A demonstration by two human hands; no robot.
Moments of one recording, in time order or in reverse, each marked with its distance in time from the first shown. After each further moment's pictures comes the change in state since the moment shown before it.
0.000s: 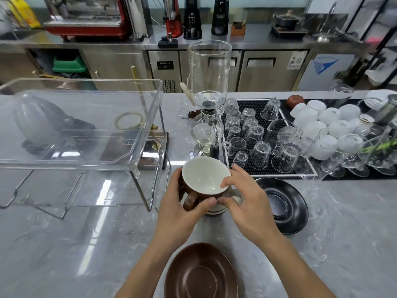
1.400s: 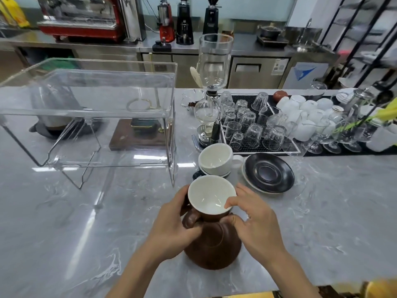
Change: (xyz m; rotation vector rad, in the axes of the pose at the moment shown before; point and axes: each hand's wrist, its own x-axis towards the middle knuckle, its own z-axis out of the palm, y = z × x) left_hand -0.109 -0.023 -0.059 0.305 -0.240 0.084; right_hand -0.132 -0.050 0.014 -0.204 0.066 -0.025
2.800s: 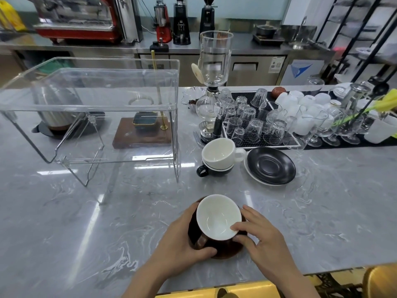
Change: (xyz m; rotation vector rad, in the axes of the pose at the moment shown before) left_hand -0.037 -0.032 0.011 0.099 -0.173 0.061; right_hand -0.063 0.023 0.012 0.048 -0.154 0.063
